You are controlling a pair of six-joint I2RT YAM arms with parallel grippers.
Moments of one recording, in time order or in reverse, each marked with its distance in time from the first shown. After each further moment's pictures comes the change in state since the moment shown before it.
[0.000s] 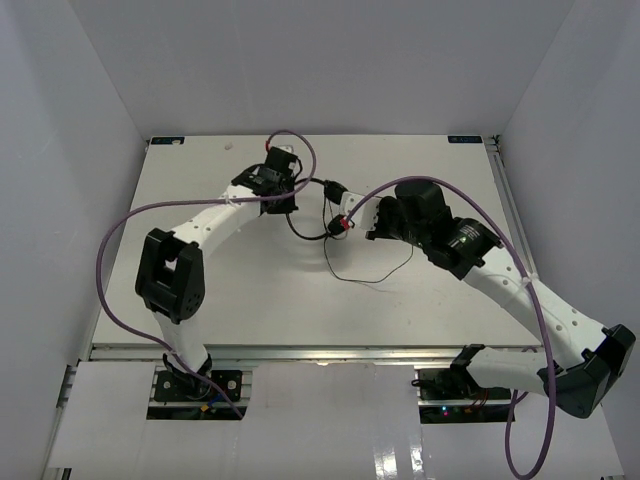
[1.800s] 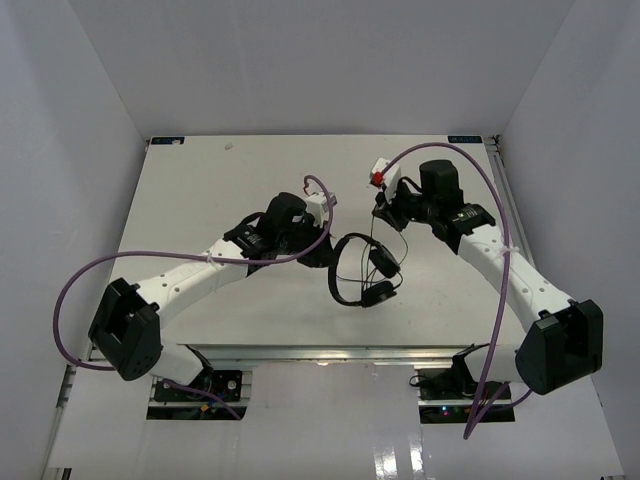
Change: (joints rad) left arm -0.261 -0.395 -0.460 0.274 0.543 0.025; right arm -0.341 0.152 -0.105 0.246 -0.530 0.387
